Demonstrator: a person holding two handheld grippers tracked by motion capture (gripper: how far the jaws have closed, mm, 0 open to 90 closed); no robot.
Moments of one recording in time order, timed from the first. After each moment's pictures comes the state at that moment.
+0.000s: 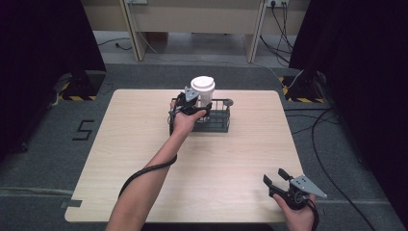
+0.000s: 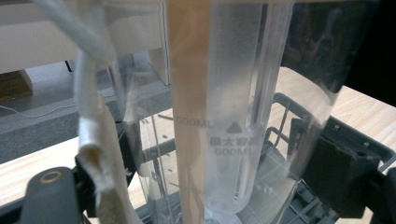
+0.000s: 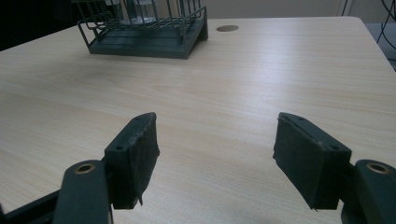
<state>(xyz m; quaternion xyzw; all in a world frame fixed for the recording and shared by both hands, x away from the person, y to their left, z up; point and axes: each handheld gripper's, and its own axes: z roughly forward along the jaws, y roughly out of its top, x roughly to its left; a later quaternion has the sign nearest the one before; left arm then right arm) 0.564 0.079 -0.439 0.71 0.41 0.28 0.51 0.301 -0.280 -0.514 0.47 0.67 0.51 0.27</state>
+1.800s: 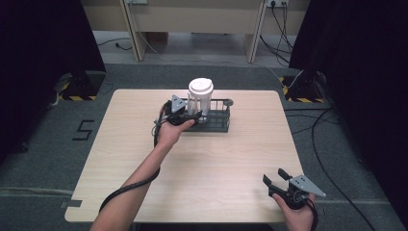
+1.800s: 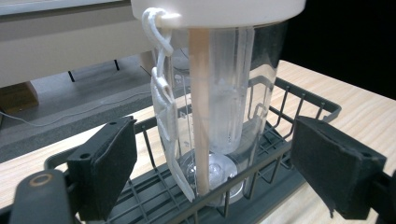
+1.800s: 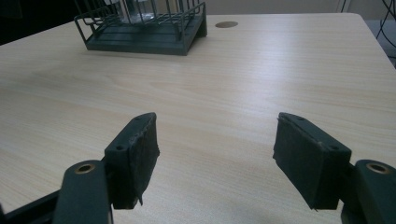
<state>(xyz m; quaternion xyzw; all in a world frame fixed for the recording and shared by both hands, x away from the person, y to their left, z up) 0.513 0.117 -0.430 0.71 0.38 0.29 0.51 0.302 -0.279 -0.514 0.47 0.67 0.50 0.27</state>
